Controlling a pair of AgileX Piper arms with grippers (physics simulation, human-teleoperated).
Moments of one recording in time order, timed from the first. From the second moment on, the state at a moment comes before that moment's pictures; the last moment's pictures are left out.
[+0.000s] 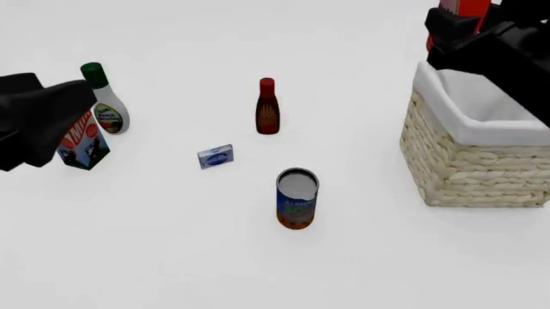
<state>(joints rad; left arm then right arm) -0.44 0.53 -0.57 0.17 -0.12 0.23 1.09 -0.72 -0.39 -0.08</state>
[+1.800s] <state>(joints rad) -0.46 0.58 -0.56 0.12 -0.12 -0.17 1.39 -0.74 -0.58 -0.04</state>
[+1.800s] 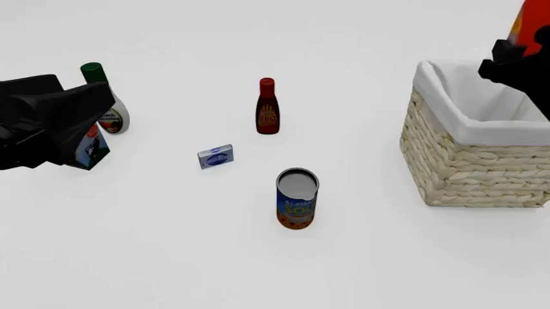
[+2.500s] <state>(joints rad) -0.46 0.58 -0.56 0.12 -0.13 -0.21 1.57 -0.76 -0.64 -0.06</state>
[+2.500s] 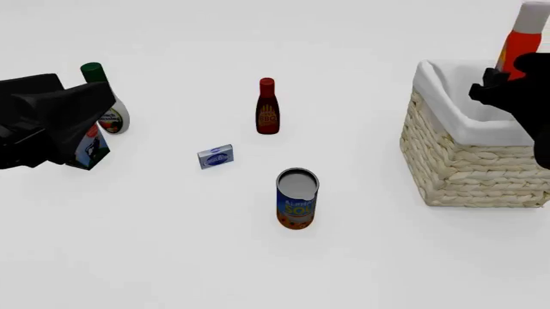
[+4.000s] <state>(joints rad) -0.47 0.56 -0.56 0.13 -0.13 -0.10 1.20 -0.73 -0.48 -0.07</state>
